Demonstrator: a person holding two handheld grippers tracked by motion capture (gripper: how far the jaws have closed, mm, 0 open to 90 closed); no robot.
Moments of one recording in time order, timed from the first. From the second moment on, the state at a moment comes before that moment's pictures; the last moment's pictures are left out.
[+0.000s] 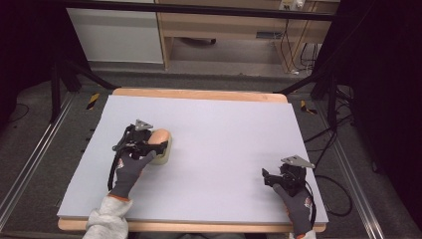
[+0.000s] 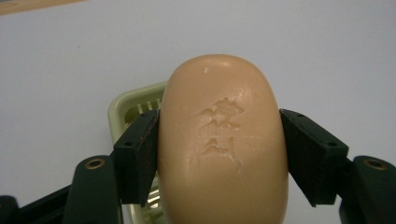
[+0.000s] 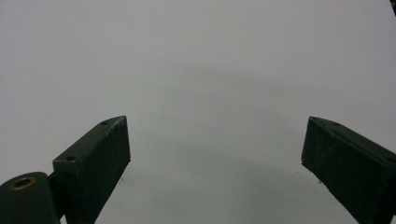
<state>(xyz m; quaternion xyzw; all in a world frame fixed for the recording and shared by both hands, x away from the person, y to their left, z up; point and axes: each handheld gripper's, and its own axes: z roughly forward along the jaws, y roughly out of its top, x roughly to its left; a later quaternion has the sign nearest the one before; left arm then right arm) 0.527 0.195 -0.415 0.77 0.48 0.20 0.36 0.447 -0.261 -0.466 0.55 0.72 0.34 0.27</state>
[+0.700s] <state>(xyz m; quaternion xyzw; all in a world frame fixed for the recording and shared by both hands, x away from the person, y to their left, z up) 0.541 0.198 -0.434 0.77 0.50 0.20 0.35 0.449 -0.259 -0.469 0.55 0.72 0.34 0.26</state>
